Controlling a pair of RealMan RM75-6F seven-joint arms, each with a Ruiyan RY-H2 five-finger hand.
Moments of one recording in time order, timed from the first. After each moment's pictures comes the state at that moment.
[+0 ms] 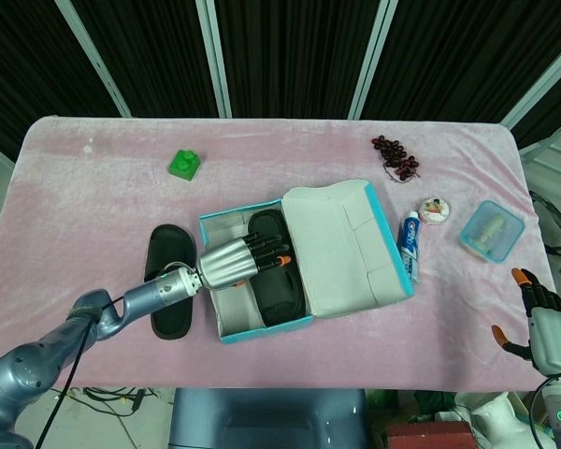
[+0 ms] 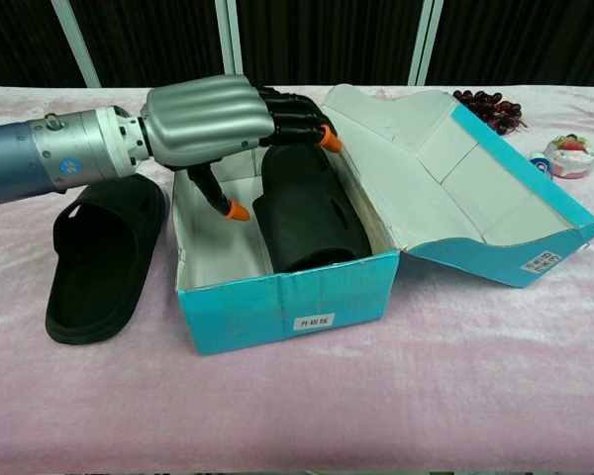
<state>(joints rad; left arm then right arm) -1.03 -1.79 0.16 -0.65 1.80 1.31 -0.20 0.10 -1.03 0.08 -1.75 -1.28 1.30 0.00</state>
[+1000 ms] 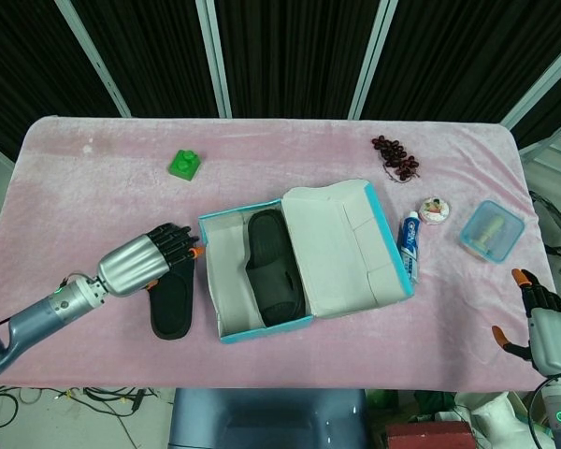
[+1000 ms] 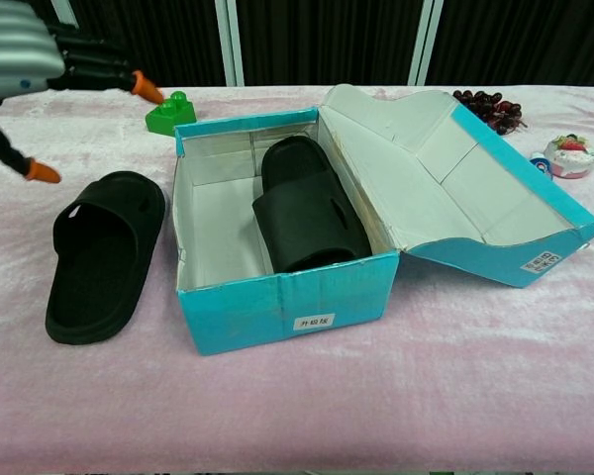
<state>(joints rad) -0.84 -1.22 0.25 -1.25 1.79 1.30 0.06 0.10 -1.03 0.08 -1.75 -1.27 1.30 -0.02</state>
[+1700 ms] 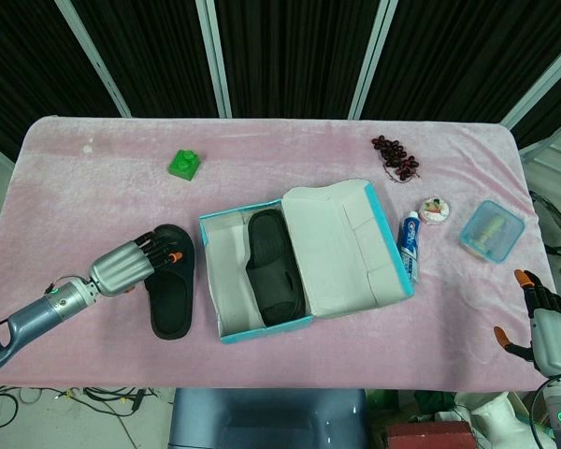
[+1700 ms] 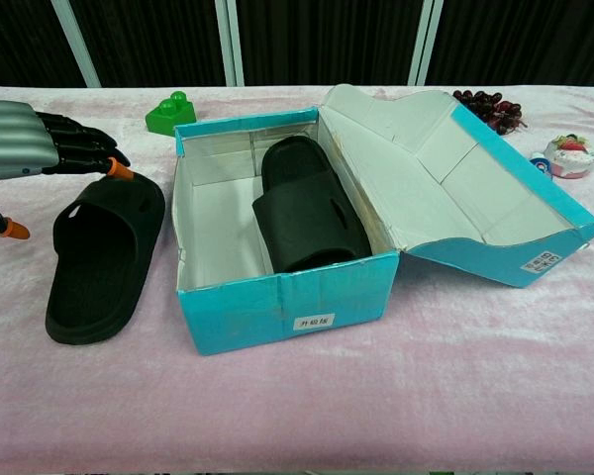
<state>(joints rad) -0.78 -1.39 0.26 -0.91 1.81 1.17 -0.04 0.10 -1.03 0.08 -1.76 -1.25 1.30 -0.01</state>
